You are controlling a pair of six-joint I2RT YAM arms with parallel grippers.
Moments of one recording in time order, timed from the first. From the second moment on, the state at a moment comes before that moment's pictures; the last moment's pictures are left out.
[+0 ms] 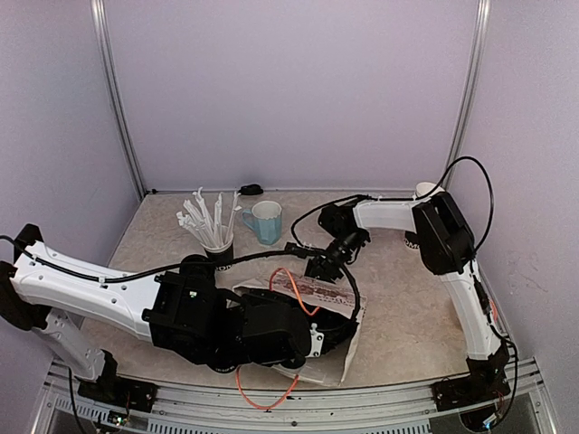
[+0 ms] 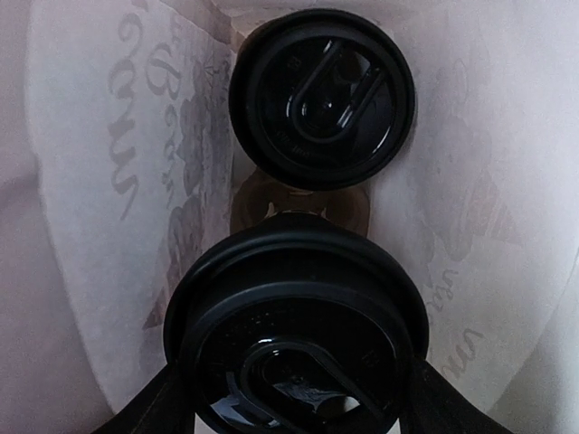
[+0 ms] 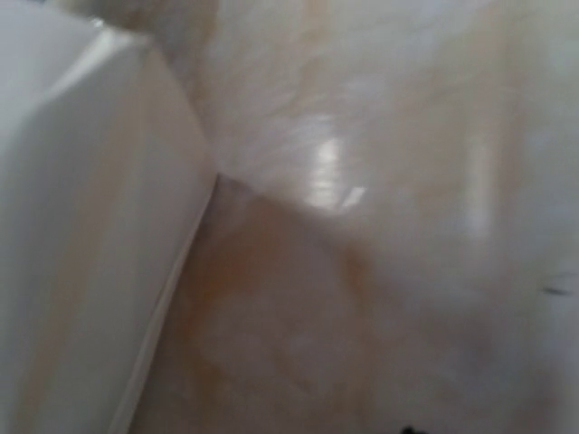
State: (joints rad) left arm -1.57 1.62 1.36 -0.84 -0.73 0.49; right arm 0.61 2.43 1.89 -1.03 -0.91 -0.85
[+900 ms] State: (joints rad) left arm -1.54 1.65 1.29 -0.78 -0.66 0.51; right arm 0.64 2.43 1.87 -1.09 -1.02 -0.95
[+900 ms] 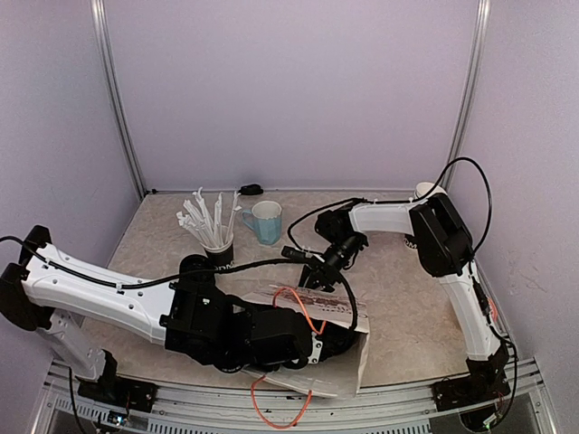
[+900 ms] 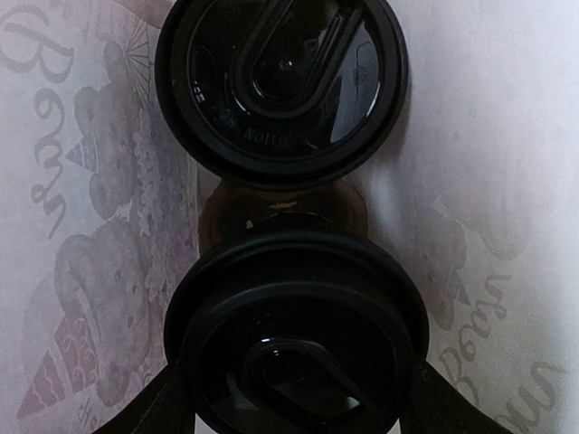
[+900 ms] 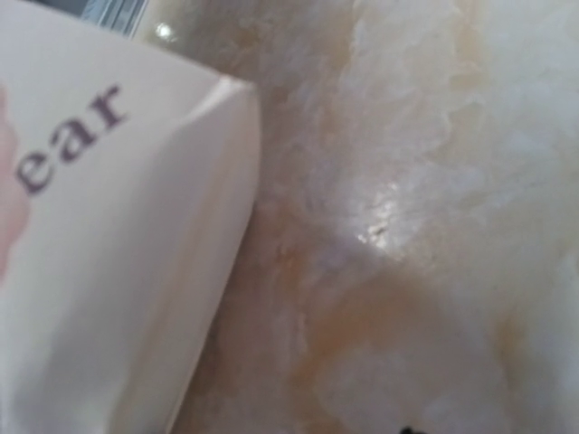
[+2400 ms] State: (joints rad) left arm -1.47 1.72 1.48 -1.01 -0.26 0.27; right arm 0.58 2.39 1.81 -1.32 -1.10 -1.09
